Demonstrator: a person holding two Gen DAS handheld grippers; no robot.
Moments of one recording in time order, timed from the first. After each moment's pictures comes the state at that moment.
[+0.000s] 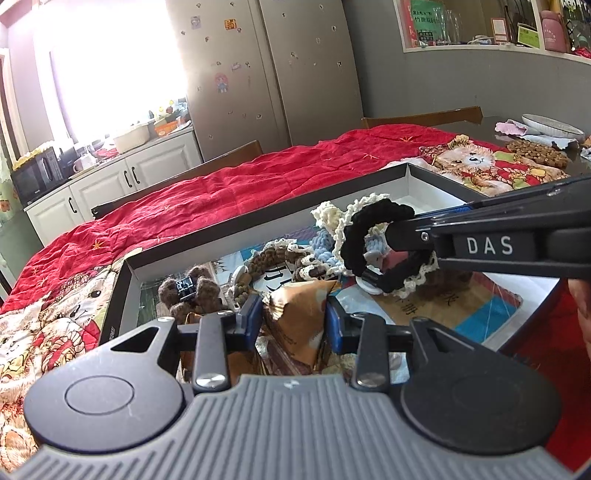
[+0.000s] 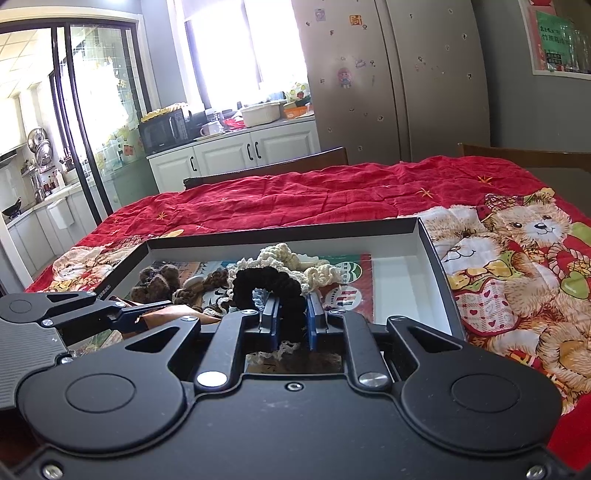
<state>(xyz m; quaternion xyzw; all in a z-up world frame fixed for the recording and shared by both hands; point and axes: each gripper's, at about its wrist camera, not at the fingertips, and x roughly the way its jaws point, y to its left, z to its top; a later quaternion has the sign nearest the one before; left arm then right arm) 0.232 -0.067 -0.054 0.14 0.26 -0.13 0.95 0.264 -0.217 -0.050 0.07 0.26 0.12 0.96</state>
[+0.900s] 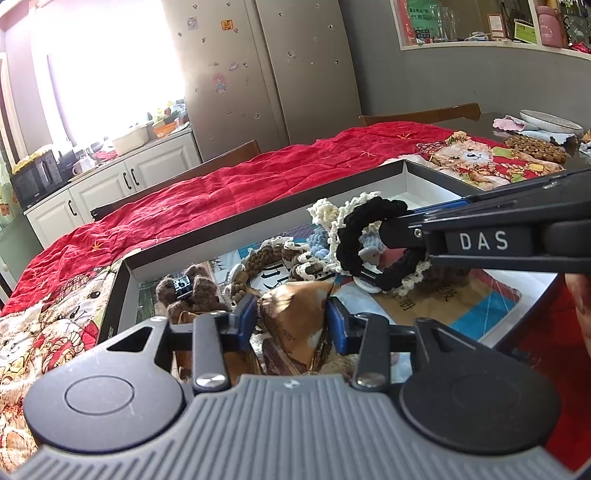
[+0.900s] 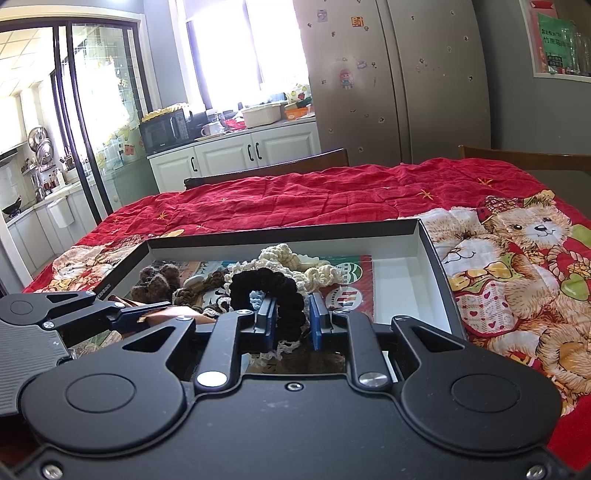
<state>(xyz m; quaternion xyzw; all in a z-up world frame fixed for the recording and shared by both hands) 0.230 -0.069 -0.056 0.15 0.26 -0.13 0.94 0.264 -0.216 -0.050 0.06 0.26 0.12 0.96</state>
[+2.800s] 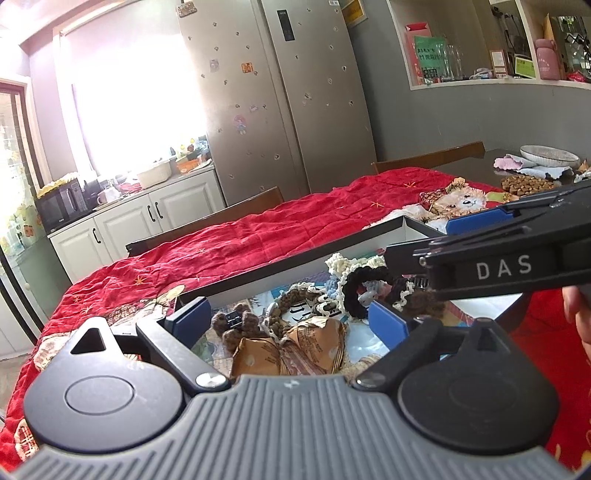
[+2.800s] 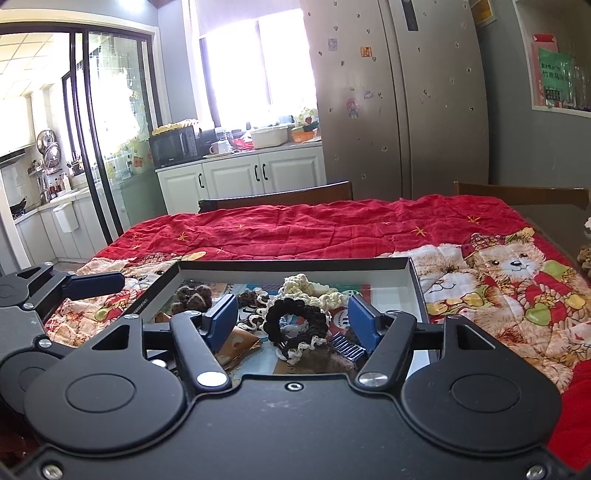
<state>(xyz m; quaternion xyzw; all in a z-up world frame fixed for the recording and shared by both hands) 0.174 -0.057 -0.002 0.14 0.20 -0.11 0.96 0.212 -0.216 -0.001 0.04 0.23 0.12 0.97</state>
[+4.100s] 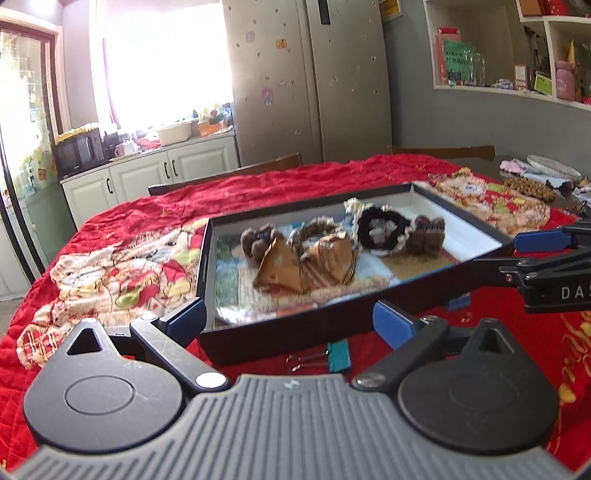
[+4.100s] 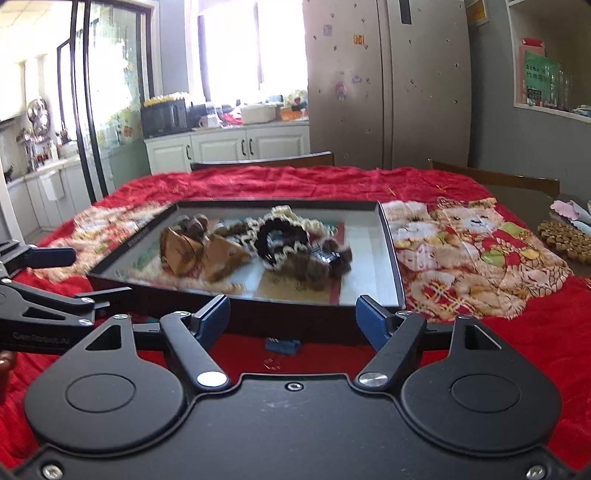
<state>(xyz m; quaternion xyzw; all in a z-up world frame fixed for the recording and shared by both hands) 0.117 -0.013 -0.026 0.08 0.24 -0.08 0.96 0.130 -0.223 -0.029 0.00 0.26 0.09 0.96</state>
